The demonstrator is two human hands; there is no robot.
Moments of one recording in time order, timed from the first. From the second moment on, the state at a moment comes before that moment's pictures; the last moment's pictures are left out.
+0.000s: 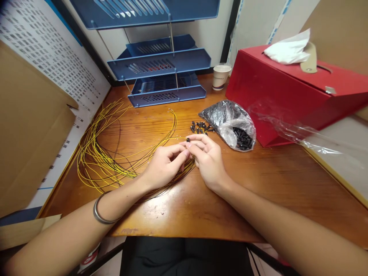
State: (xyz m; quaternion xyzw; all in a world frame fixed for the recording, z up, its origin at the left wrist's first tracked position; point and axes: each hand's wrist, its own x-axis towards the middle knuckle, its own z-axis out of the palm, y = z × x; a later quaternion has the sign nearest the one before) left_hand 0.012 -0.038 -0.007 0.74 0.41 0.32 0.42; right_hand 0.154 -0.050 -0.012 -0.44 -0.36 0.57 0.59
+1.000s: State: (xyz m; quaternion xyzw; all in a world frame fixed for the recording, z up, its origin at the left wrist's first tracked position) left_hand -0.023 0.003 -0.005 0.88 0.47 0.09 -0.03; right_hand 0.162 -0.047 -0.003 -0.44 -0.38 0.49 0.65
